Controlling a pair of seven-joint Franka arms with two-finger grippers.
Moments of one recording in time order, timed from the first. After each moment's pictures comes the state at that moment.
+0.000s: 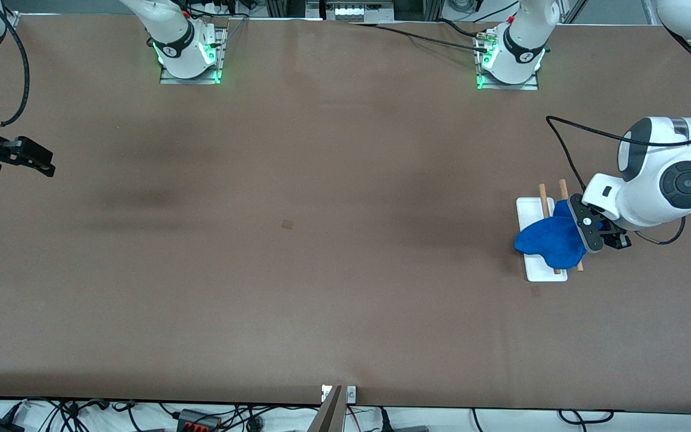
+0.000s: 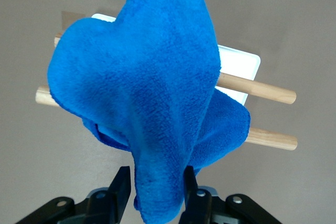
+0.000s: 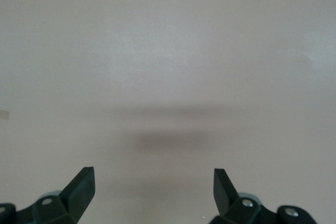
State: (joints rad) left arm 0.26 0.34 -0.24 -1.85 0.33 2.04 1.15; right arm -0.03 0.05 -0.02 -1.64 -0.07 1.73 -0.04
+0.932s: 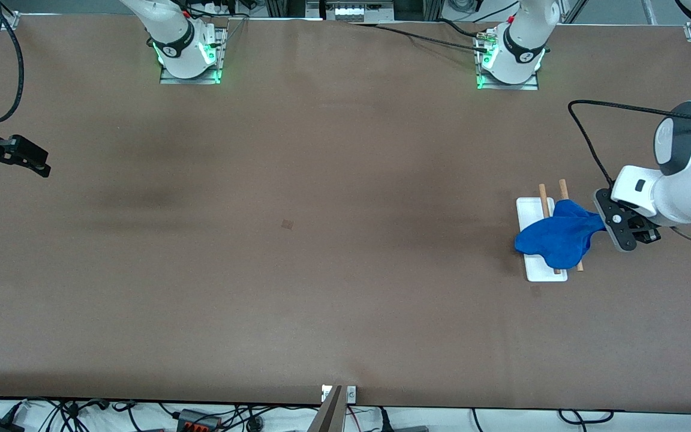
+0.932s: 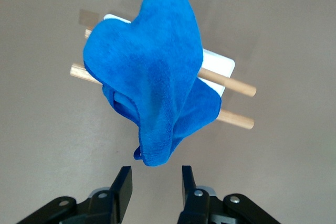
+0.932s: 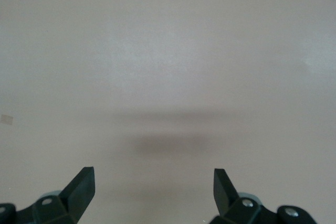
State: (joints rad) left arm 0.26 0.32 -0.24 -1.67 0.23 1.79 1.13; right arm -0.03 0.05 -0.02 -1.63 -0.07 1.73 -0.04
